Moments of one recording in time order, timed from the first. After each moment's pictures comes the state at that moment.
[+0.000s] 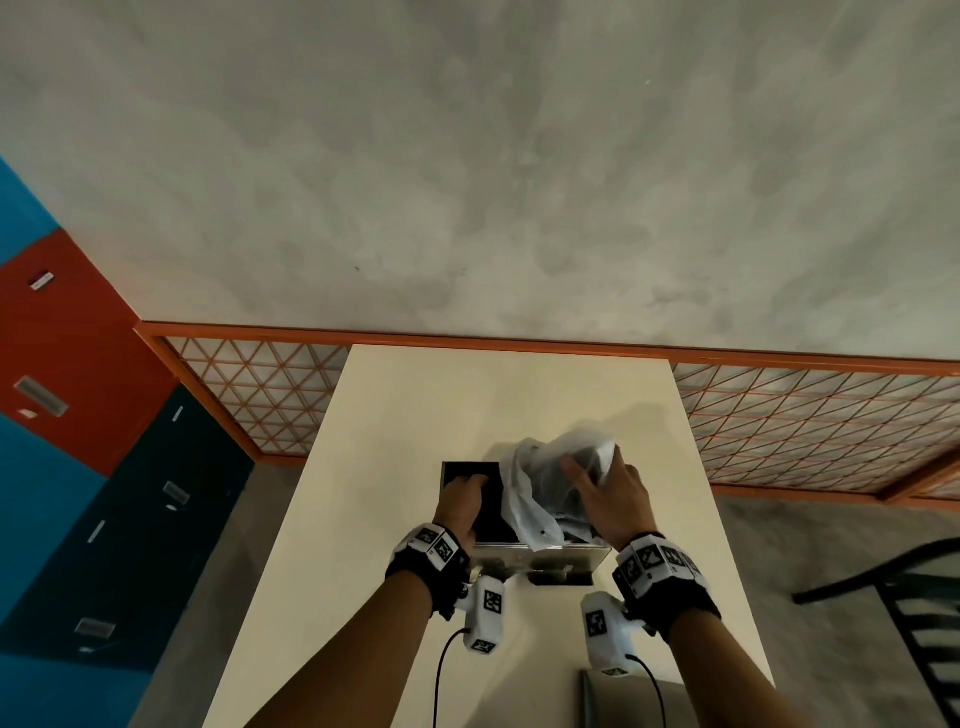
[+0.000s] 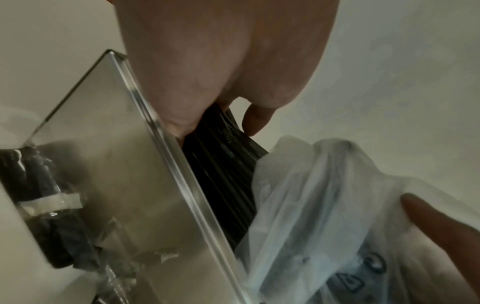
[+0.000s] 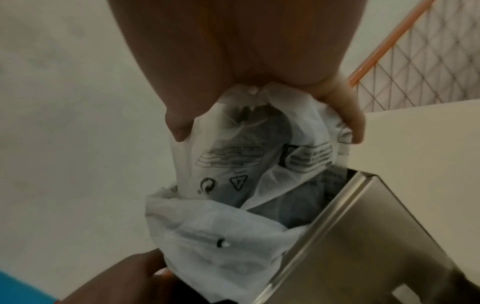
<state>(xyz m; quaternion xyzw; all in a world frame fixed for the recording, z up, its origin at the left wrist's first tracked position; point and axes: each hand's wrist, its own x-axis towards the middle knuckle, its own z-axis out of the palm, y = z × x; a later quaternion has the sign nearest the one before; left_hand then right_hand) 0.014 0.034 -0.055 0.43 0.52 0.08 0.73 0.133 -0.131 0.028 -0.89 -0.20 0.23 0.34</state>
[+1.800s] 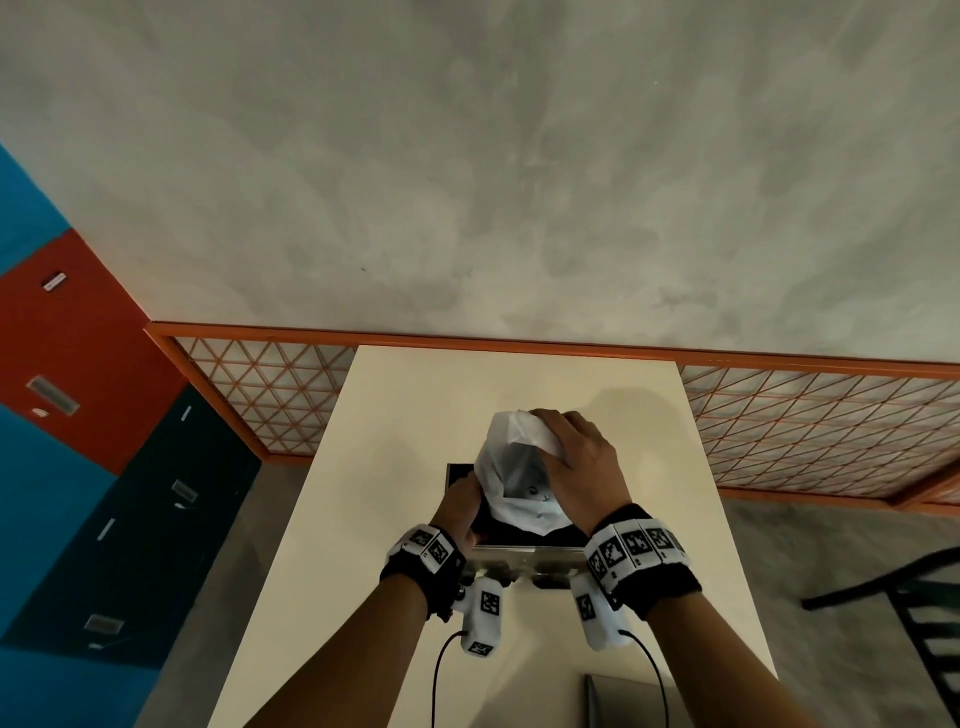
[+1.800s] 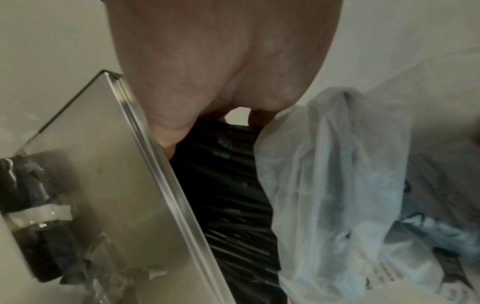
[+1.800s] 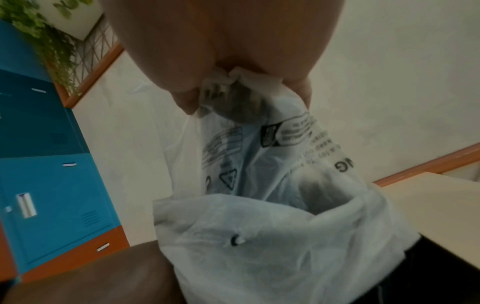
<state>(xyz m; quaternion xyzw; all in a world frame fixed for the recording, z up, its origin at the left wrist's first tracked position) 0.004 0.030 -0.029 0.46 0.48 0.02 0.75 0.112 -0.094 0.066 -0.82 -0.43 0.08 0.36</state>
